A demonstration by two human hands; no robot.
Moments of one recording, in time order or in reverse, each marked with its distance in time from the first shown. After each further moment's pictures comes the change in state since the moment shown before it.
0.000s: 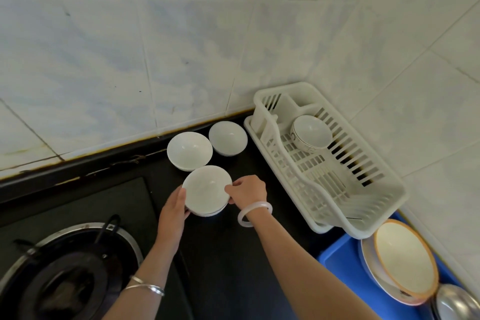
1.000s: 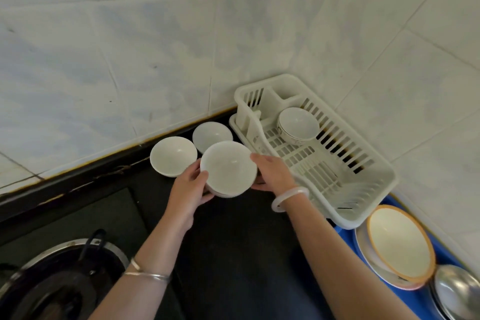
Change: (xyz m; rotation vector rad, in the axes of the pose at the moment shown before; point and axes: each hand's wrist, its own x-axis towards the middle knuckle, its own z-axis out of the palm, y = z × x) left_hand -0.020 0.074 0.061 0.098 -0.171 -0.035; right_hand 0.011 0.004 -0.088 0.453 -0.115 0.049
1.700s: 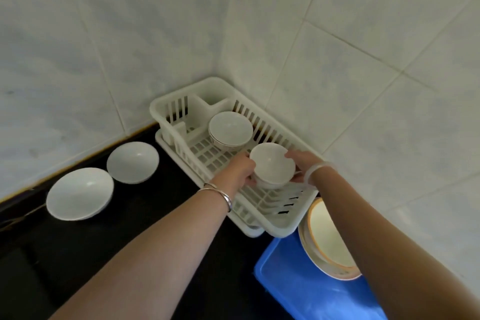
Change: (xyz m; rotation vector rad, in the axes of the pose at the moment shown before) left_hand 0.047 0.003 0.266 0.398 -0.514 -0.146; right_hand 0.054 0.024 -0.222 0.182 0.387 0.283
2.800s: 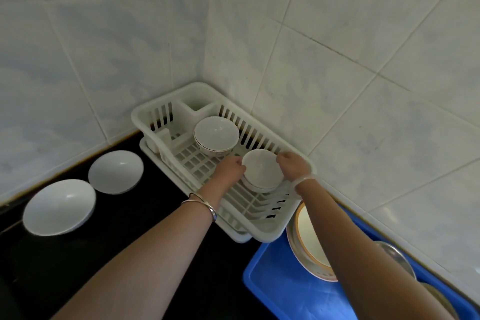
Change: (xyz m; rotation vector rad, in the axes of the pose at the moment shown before) left_hand 0.006 -0.003 -0.002 0.455 0.051 0.250; right_hand 0.005 0.013 -0.010 -0.586 0.157 -0.386
